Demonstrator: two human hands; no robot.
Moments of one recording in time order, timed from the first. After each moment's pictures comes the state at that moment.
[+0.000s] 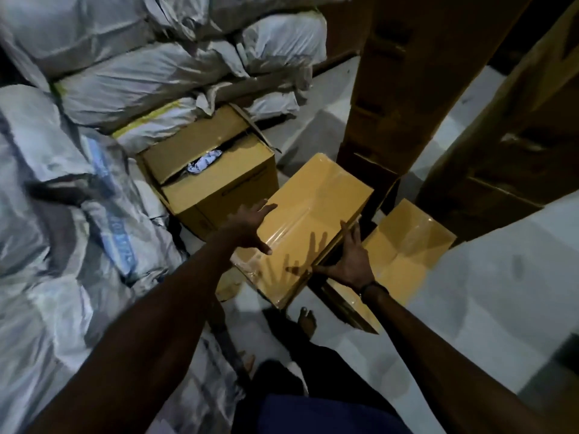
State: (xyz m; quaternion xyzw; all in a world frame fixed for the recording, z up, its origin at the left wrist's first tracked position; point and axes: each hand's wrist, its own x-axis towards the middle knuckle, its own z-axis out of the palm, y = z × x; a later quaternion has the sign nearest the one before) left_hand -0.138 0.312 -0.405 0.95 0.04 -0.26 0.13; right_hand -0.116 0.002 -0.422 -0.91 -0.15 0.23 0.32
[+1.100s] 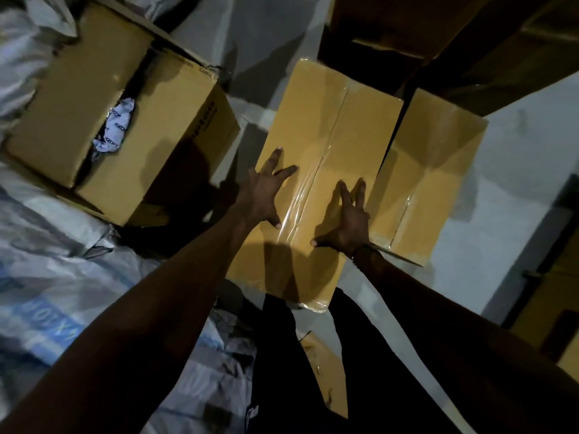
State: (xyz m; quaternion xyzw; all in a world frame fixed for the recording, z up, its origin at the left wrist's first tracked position) left_hand 0.003 0.357 -0.571 0.92 -0.11 -0.35 0.11; right_hand -0.063 0.137 -0.576 -0.91 0.10 0.28 0.27
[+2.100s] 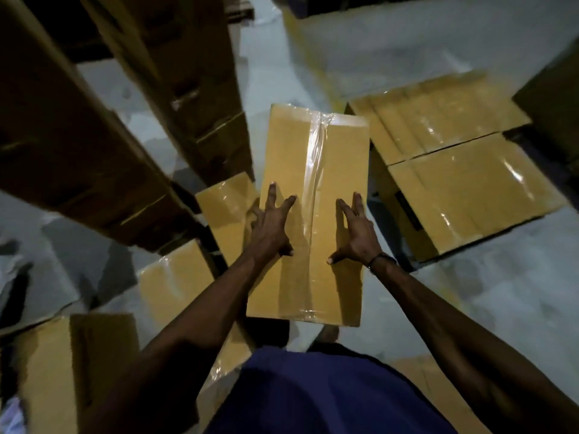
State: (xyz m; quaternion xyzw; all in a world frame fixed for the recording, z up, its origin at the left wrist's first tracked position) left_hand -0.114 -0.049 -0.316 0.84 -0.44 -0.30 0.11; right_hand -0.297 -0.179 -0.335 -0.85 0.43 0.04 0.30
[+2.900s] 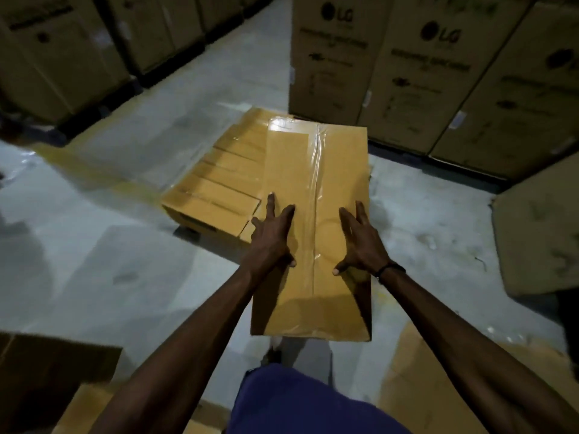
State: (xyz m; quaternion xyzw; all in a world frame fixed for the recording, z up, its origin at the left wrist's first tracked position) left_hand -0.353 -0.520 -0.257 0.59 -0.76 -0.26 0.04; right_hand -0.596 -0.482 -0.275 -0.67 0.68 -0.13 0.25
